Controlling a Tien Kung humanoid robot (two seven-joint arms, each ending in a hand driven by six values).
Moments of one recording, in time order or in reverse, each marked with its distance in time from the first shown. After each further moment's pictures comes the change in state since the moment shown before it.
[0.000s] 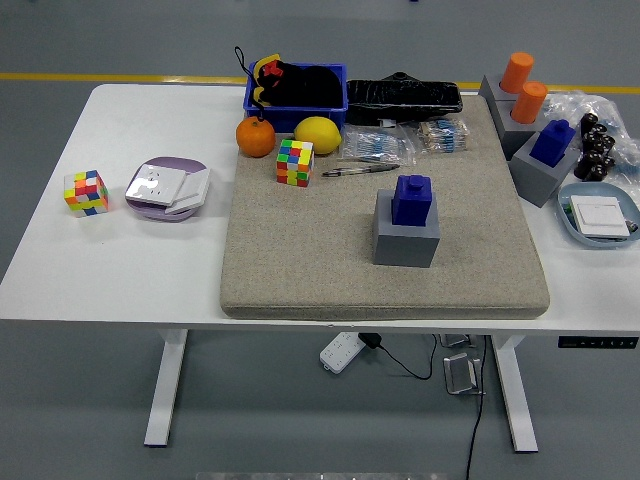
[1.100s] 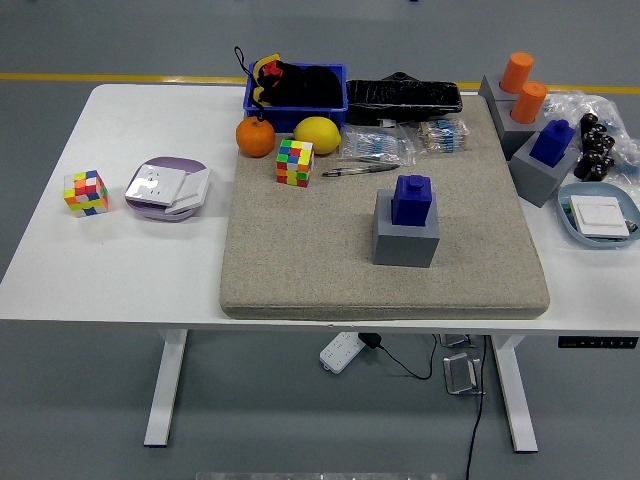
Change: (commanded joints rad) left arm -0.002 0.002 0.037 -0.002 -0.007 0.004 0.000; right arm 0.006 0.009 0.009 -0.002 -0.013 0.002 0.002
